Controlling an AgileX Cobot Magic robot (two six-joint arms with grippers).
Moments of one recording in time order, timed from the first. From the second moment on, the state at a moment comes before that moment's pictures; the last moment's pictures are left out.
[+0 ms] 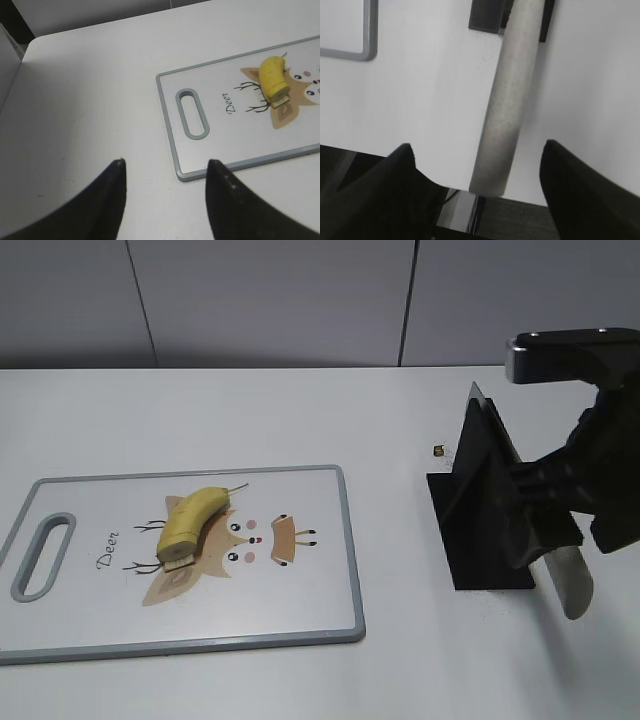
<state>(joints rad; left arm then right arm) -0.07 0.00 -0.48 -0.04 1.09 0.18 0.53 1.39 -0.96 0.06 1.03 0.38</state>
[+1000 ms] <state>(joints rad) -0.07 0.00 -0.48 -0.04 1.09 0.18 0.53 1.56 -0.96 -0.02 0.99 0.49</state>
